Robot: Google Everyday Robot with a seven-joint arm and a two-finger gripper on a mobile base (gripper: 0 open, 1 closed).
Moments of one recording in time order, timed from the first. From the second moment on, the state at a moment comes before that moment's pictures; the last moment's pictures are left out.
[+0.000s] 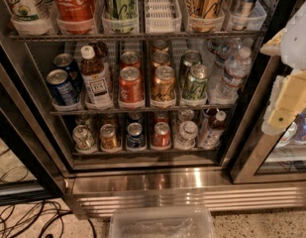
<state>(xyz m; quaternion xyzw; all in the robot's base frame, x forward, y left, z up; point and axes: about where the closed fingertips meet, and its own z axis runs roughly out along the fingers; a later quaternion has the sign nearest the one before) 0.438 -0.217 0.976 -0.60 0.78 -0.03 0.16</state>
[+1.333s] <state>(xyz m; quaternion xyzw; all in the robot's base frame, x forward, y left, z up) 0.476 -0.118 1.010 -0.55 0.77 0.01 0.33</state>
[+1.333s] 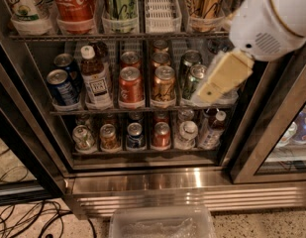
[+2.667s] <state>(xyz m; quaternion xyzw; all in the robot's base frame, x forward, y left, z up) 0.476 -0.039 1.022 -0.50 0.74 0.09 0.44</state>
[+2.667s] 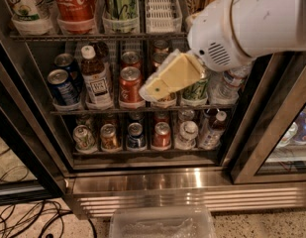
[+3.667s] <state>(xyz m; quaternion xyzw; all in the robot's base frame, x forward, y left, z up) 0.494 0.017 1.059 -0.35 0.74 0.12 0.56</state>
